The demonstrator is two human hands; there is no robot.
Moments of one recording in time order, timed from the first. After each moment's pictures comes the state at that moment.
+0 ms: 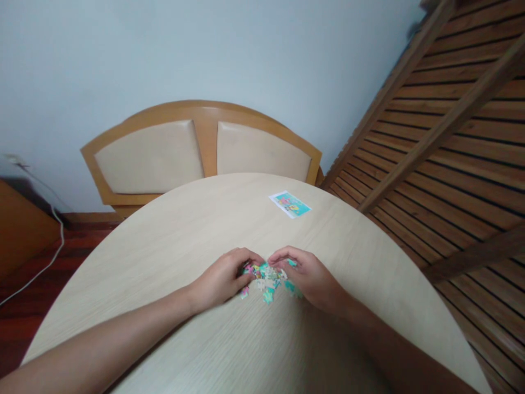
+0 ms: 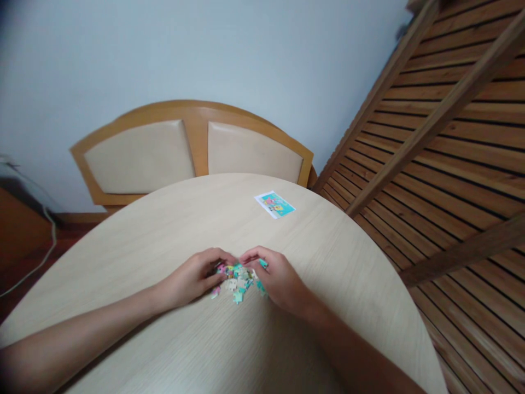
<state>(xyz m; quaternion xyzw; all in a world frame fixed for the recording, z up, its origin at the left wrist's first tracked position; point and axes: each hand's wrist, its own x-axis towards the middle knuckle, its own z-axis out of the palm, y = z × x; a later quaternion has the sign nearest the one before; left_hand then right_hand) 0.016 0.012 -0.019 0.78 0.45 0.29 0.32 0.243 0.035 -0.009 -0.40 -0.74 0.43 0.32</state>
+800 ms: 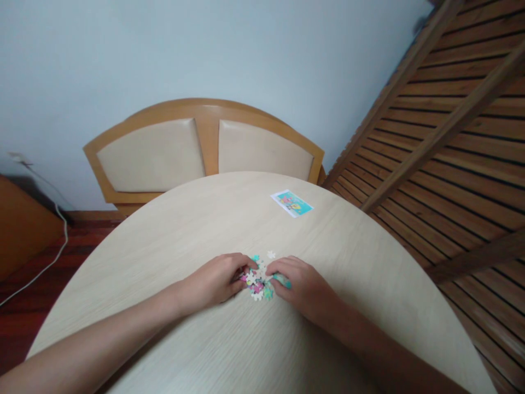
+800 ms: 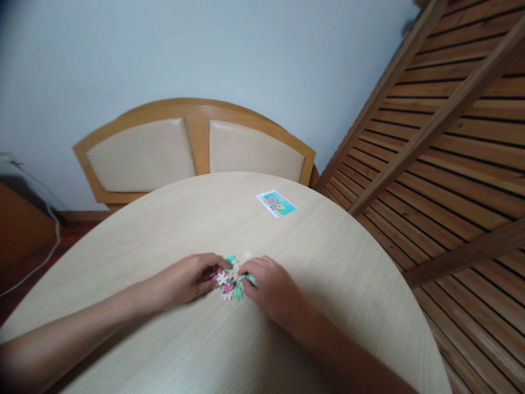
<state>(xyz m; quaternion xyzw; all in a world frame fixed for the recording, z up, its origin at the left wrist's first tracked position) 0.002 0.008 -0.009 0.83 0.45 0.17 0.28 0.237 0.025 -0.020 -0.35 -0.89 0.19 0.23</state>
